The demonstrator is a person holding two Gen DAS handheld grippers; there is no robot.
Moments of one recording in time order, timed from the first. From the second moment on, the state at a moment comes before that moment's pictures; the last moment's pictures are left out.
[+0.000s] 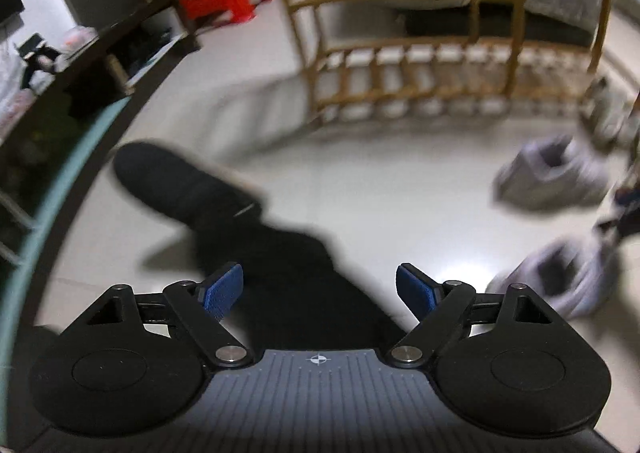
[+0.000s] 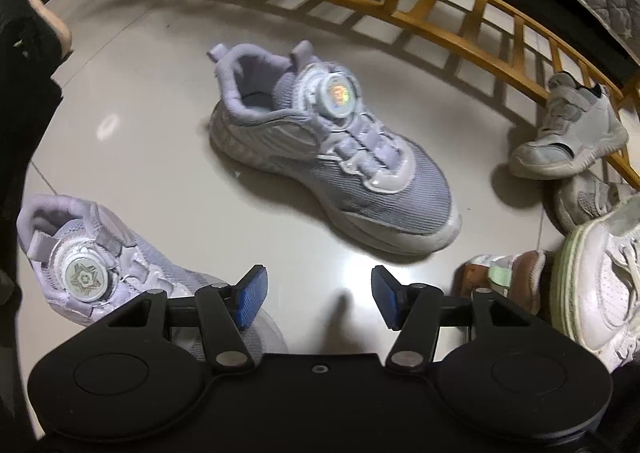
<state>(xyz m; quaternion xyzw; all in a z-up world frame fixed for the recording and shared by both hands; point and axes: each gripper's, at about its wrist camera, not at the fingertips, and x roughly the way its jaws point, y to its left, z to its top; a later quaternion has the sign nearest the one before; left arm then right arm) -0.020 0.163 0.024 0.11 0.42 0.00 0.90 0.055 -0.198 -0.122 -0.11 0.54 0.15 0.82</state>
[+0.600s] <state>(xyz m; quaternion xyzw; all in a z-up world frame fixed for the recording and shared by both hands) 0.019 0.070 -0.086 0.07 0.45 0.00 0.89 0.059 -0.230 -0.133 -0.07 0.56 0.16 0.81</state>
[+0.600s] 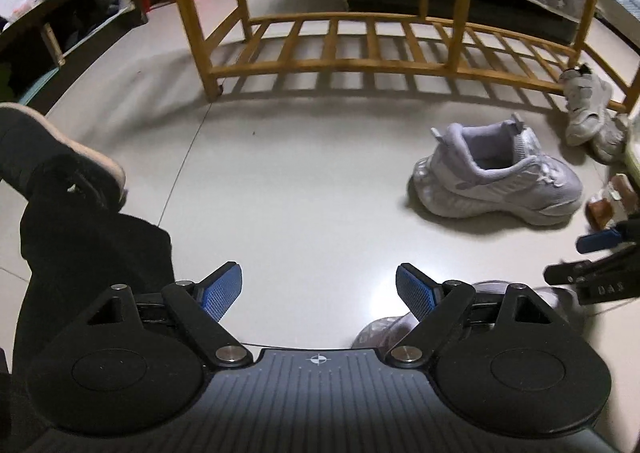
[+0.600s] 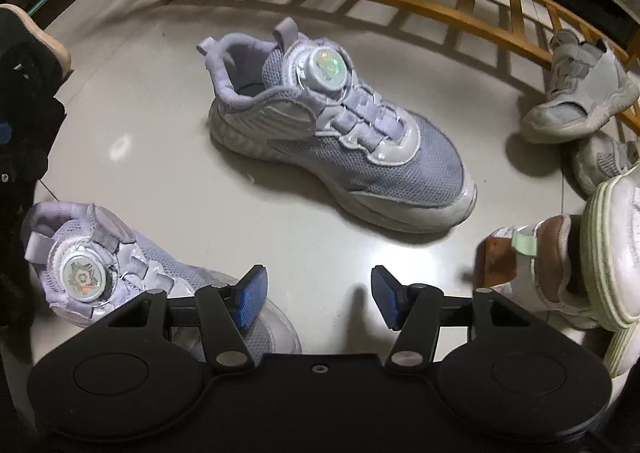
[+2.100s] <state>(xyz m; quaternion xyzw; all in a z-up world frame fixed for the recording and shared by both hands) 0.053 0.101 -0.102 -0.06 0.46 -0.08 0.88 0.004 -0.218 -0.121 -0.11 0.58 0.18 0.79</state>
